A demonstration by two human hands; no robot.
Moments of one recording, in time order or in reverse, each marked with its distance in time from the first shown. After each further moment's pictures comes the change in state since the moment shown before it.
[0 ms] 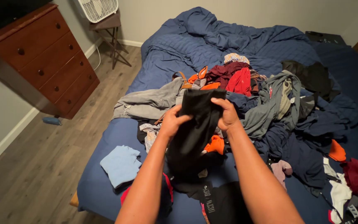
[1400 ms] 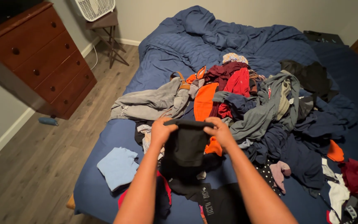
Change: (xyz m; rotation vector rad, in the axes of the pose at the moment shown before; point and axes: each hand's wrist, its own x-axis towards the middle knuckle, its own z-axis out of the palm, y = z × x) left_hand -0.020 -0.024 -0.031 0.511 0.406 -0.188; right_hand -0.031 0.075 -0.093 -0.916 0.257 -0.054
